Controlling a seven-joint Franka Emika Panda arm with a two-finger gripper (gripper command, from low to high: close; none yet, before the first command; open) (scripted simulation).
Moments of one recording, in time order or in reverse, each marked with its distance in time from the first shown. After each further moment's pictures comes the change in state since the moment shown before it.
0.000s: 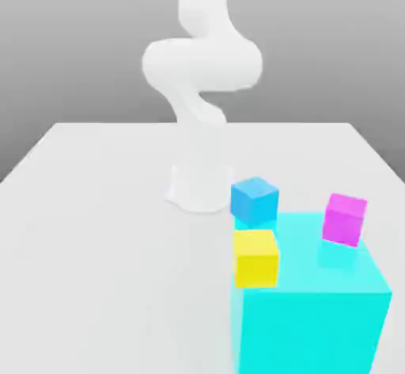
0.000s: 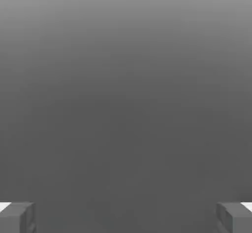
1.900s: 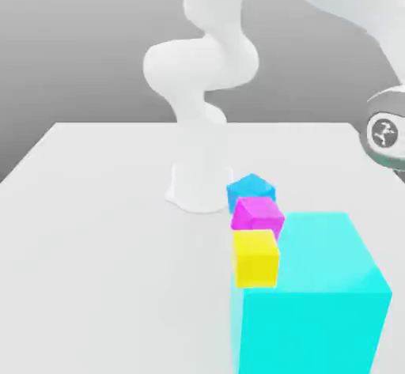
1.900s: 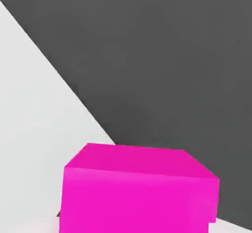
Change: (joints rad) arm 0.350 0.965 0.083 0.172 -0.240 0.181 -0.254
